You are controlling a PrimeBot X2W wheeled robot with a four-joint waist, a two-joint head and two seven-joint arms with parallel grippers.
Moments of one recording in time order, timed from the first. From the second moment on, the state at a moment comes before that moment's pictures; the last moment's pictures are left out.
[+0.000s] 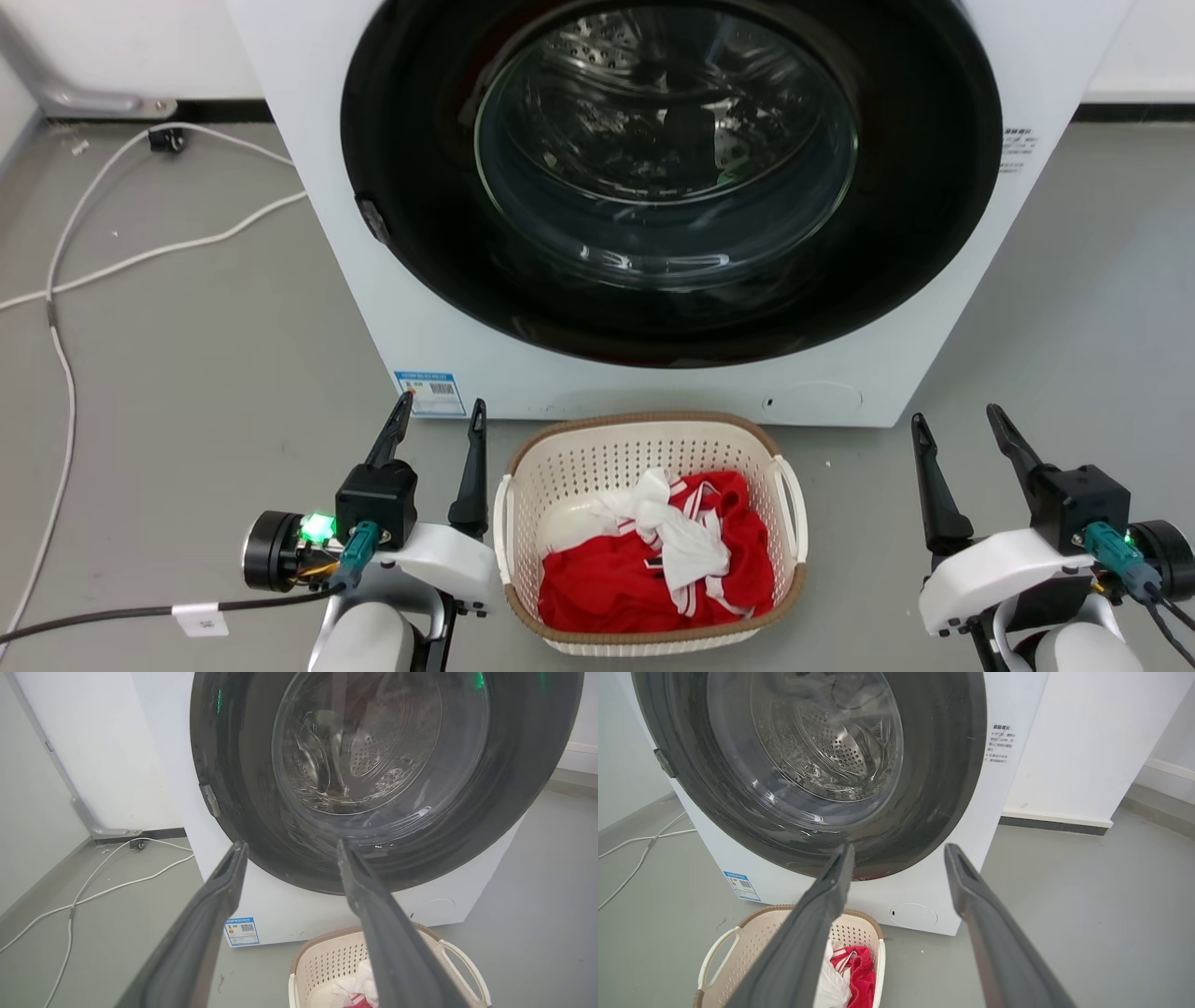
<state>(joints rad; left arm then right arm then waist) -0.20 0.06 -0.18 0.33 -0.07 0.03 -0.26 -0.08 -0.05 -0.02 0.16 -0.01 0.13 -0.13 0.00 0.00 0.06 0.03</state>
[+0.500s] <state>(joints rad) -0.34 0.06 -0.15 0.53 -0.12 0.01 -0.26 -0.23 -0.05 -0.02 0.32 0.03 0.13 -0.11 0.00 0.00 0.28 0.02</state>
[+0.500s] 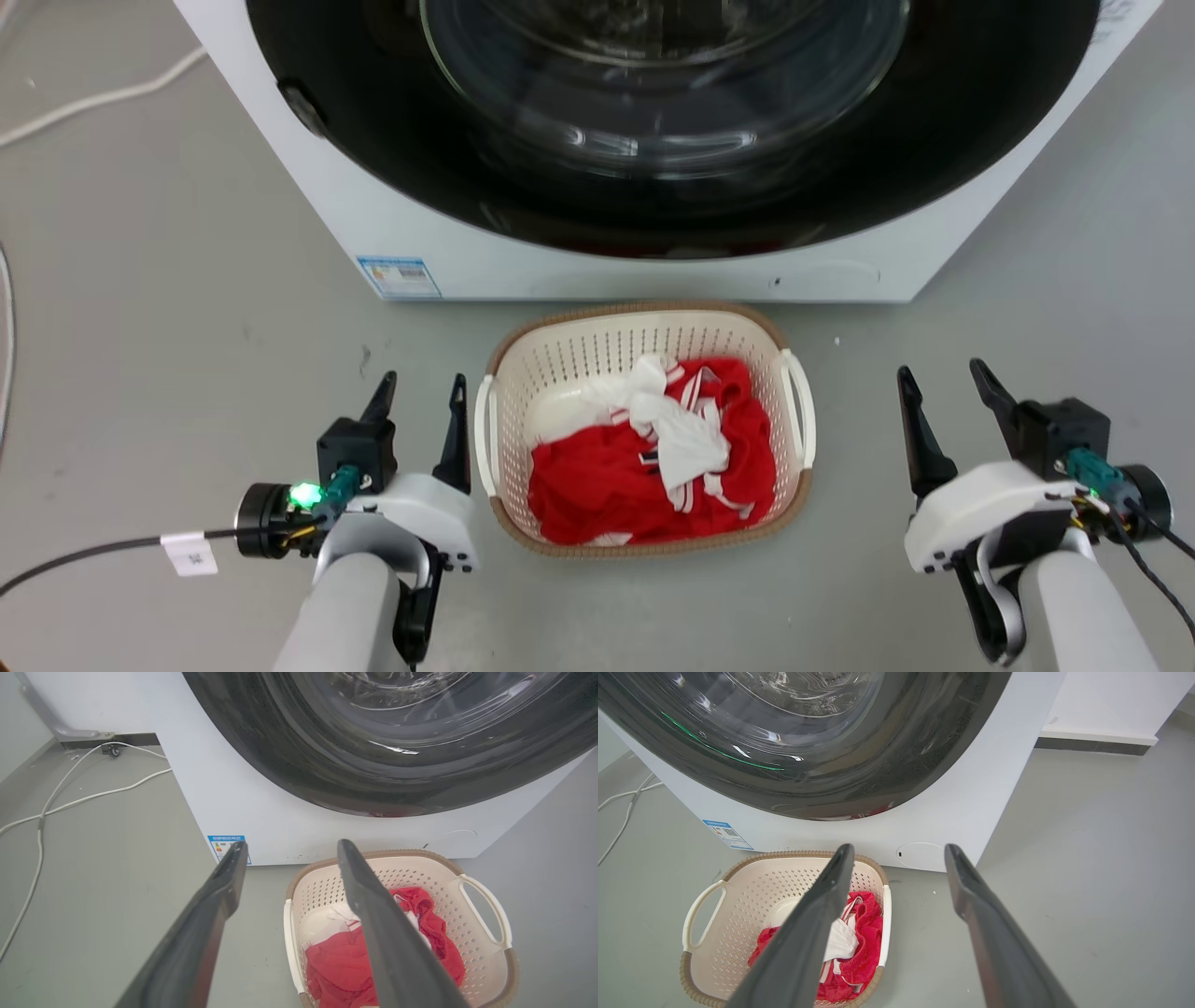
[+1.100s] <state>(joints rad) -0.63 0.09 -0.11 0.86 -0.21 -0.08 -0.23 -0.55 -0.05 0.05 0.67 0.06 0.13 -0.04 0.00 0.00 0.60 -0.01</state>
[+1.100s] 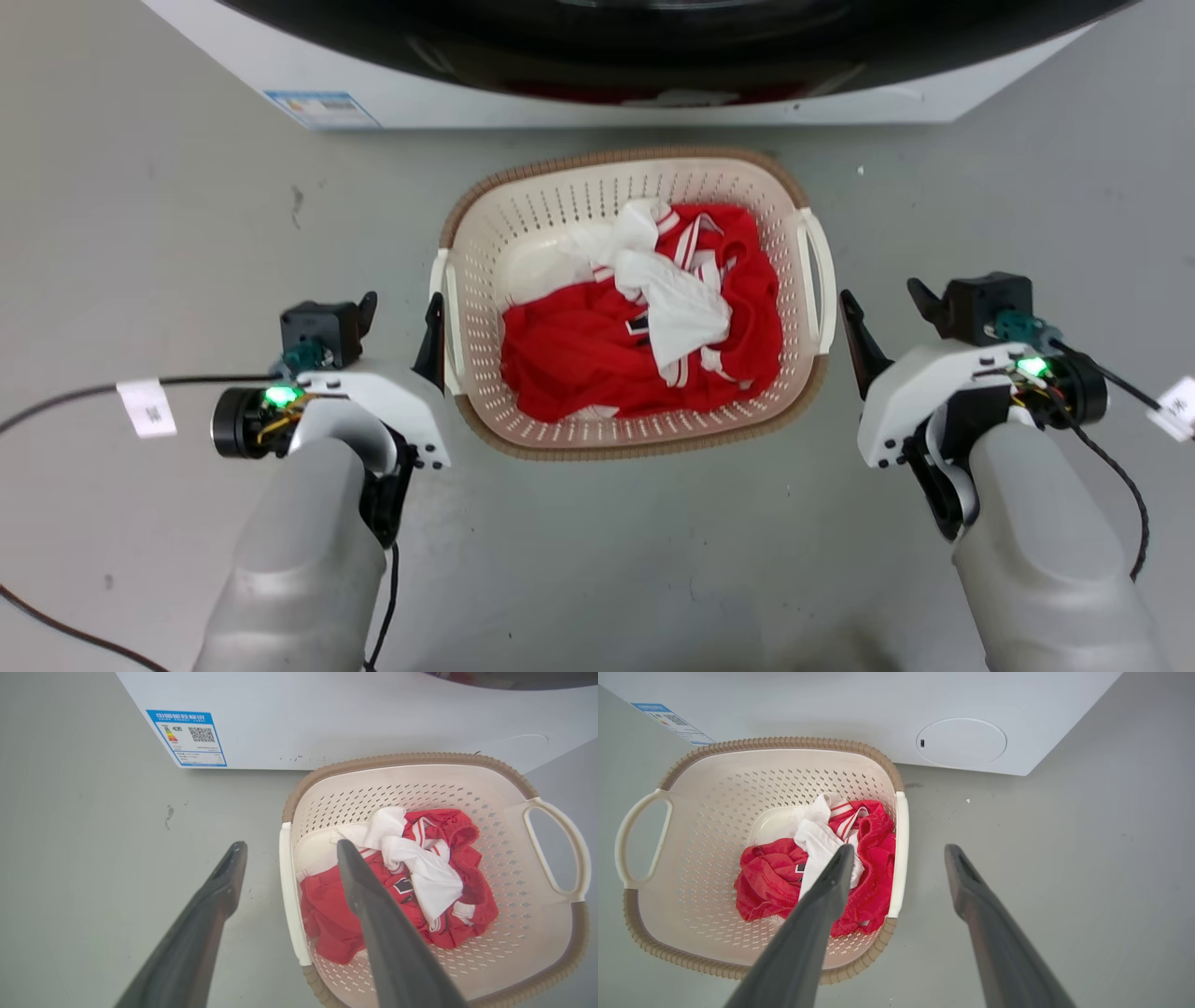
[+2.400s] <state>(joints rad) -1.04 0.21 -0.46 1.09 -0.66 -0.13 0.25 -1.07 -0.05 0.36 1.22 0.33 0.13 0.17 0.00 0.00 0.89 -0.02</state>
